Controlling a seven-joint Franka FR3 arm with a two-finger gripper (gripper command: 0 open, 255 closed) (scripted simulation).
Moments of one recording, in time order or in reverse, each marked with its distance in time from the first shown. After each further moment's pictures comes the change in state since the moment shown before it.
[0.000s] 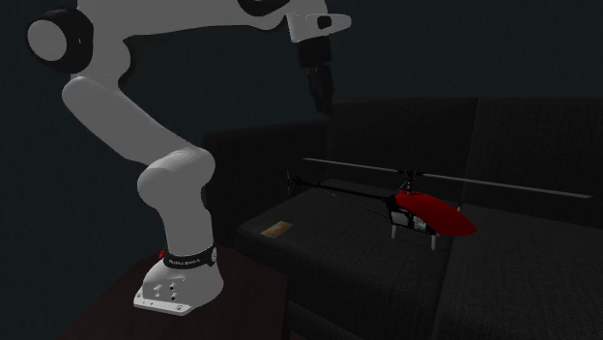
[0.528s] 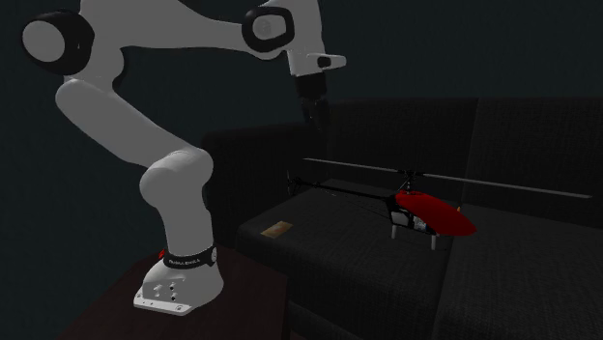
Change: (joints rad) arm 0.058 -0.034 0.043 -0.184 0.021 0.111 -0.044
